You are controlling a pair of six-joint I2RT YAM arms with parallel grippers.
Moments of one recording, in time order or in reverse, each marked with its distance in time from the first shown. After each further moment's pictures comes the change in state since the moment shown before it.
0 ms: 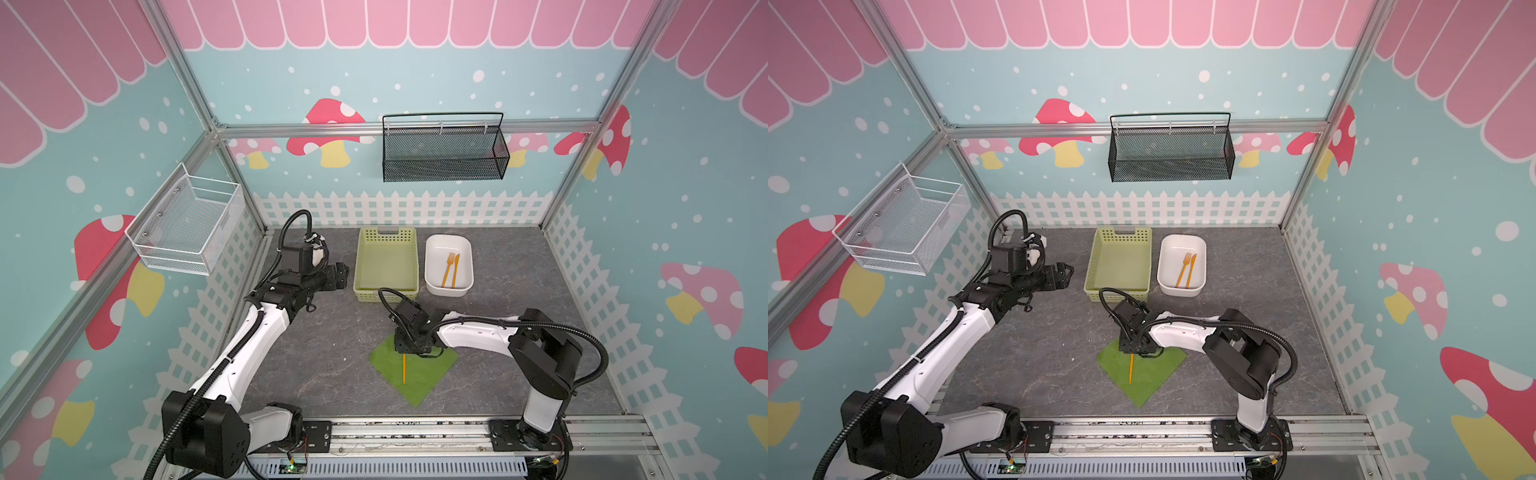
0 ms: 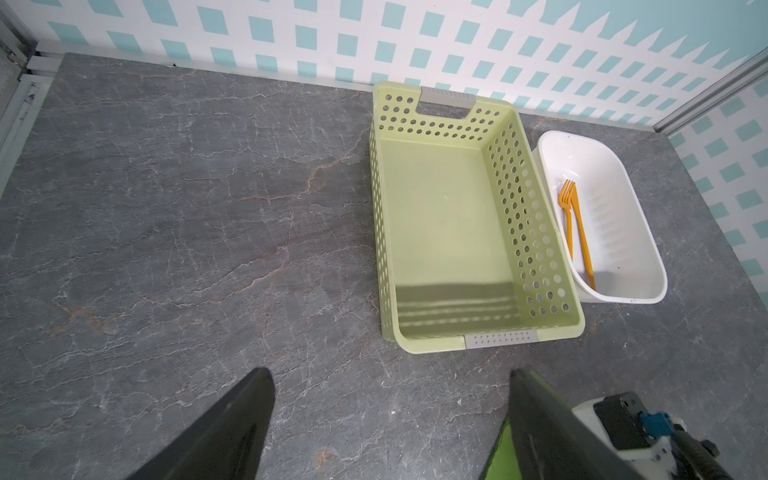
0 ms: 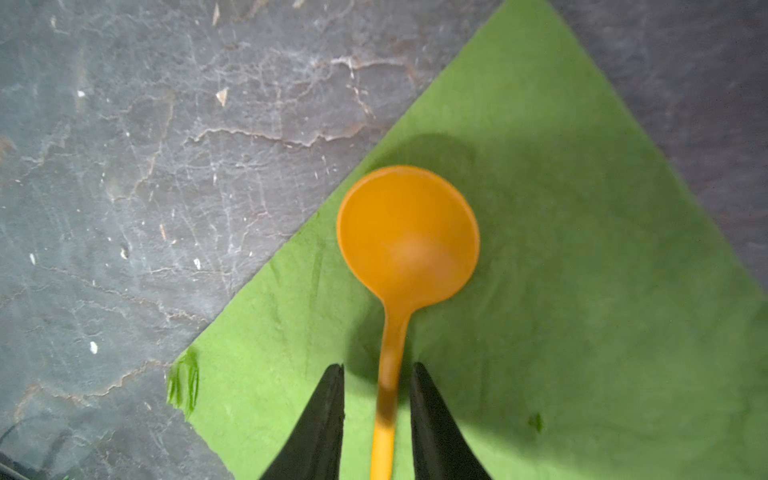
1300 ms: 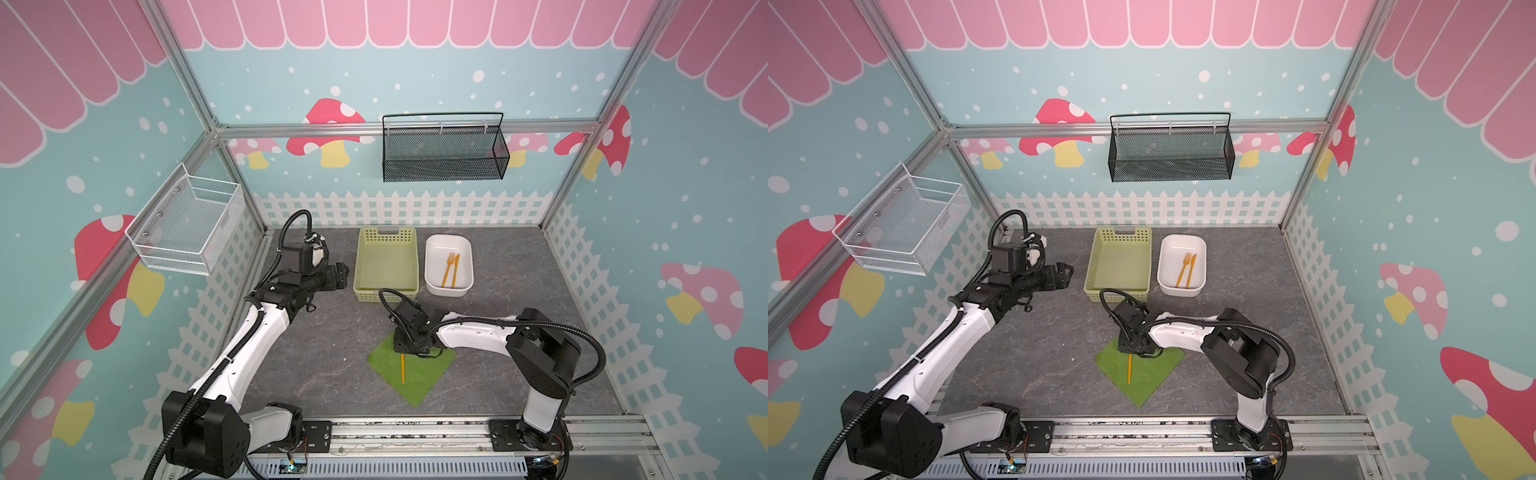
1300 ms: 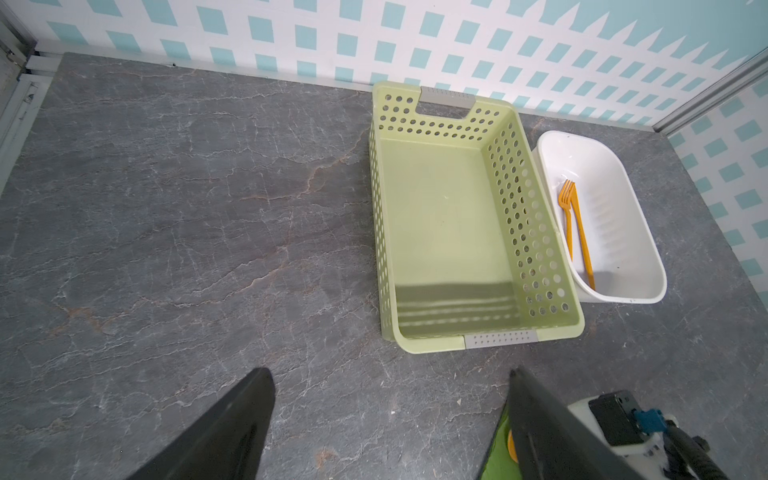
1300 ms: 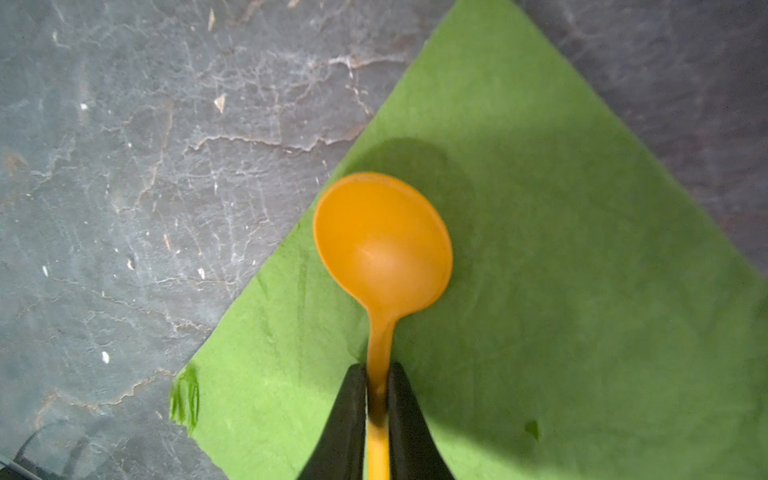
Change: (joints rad) left arm 0.000 0.000 0.000 0.000 0.001 0.000; right arm 0.000 0.023 -0.010 0.043 -0.019 0.040
